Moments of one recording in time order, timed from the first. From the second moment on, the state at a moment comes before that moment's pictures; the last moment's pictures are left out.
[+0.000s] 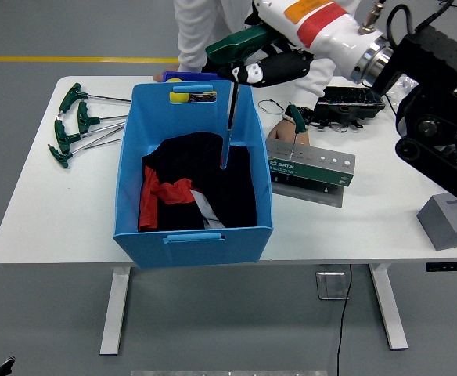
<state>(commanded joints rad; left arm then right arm) -0.09 0.14 -1.17 -0.18 0.87 0.22 -0.06 1.12 -0.38 0.53 1.42 -1.78 -0.10 -0.02</state>
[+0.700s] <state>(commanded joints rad) -0.10 0.15 -1.17 -0.18 0.88 0.22 -0.06 1.19 -0.26 0.22 1.16 -1.68 -0.06 -0.04</state>
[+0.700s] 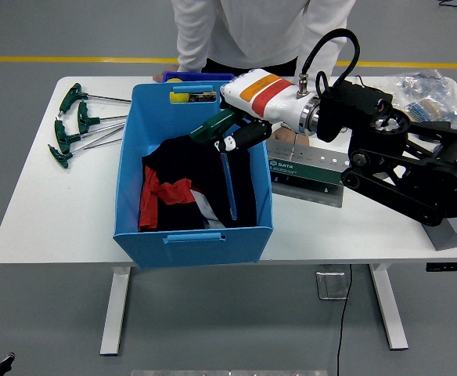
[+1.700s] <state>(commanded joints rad) -0.12 0.15 -1.17 -0.18 0.89 0.22 -0.06 1.26 -0.18 0.19 1.02 -1.58 0.20 -0.05</state>
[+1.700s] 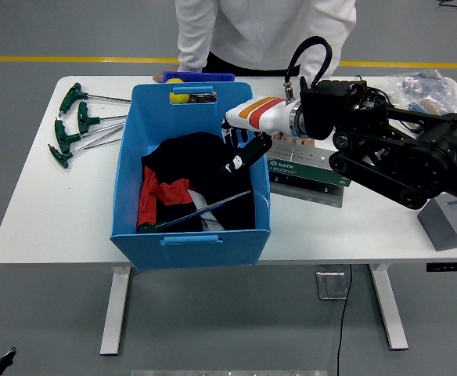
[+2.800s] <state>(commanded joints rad) -0.10 0.14 -1.17 -0.18 0.89 0.22 -0.06 1.02 -0.42 0.53 1.15 -1.77 0.15 -0.12</state>
